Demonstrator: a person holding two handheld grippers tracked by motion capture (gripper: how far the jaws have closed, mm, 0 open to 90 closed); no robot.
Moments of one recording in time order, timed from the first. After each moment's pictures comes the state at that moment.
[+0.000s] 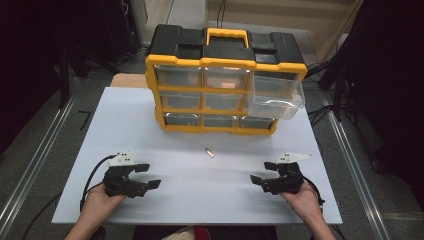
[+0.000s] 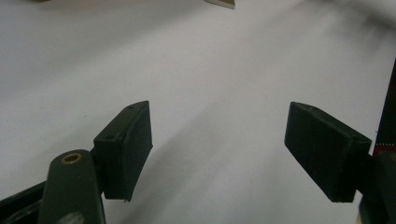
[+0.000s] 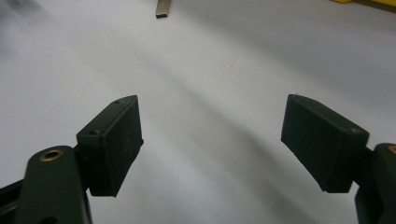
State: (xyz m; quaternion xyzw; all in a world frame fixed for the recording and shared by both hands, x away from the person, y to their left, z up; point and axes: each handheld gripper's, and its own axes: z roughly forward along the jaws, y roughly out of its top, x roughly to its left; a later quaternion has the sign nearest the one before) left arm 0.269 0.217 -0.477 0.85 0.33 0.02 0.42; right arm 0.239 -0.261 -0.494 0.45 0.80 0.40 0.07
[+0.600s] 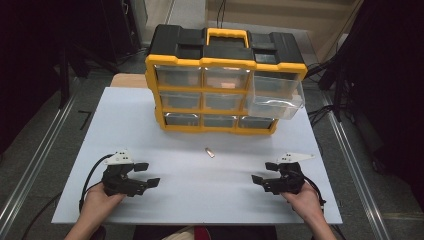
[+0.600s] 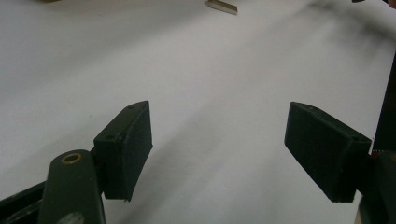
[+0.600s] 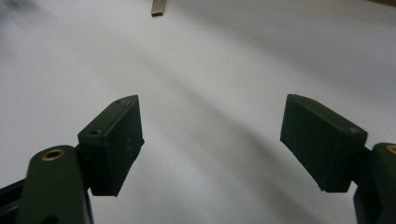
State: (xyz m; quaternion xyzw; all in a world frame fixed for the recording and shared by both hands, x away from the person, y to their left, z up) left arm 0.271 0.221 -0.476 0.84 0.34 0.02 0.42; right arm 0.239 -0.265 -0.495 0.46 0.79 0.40 0.07
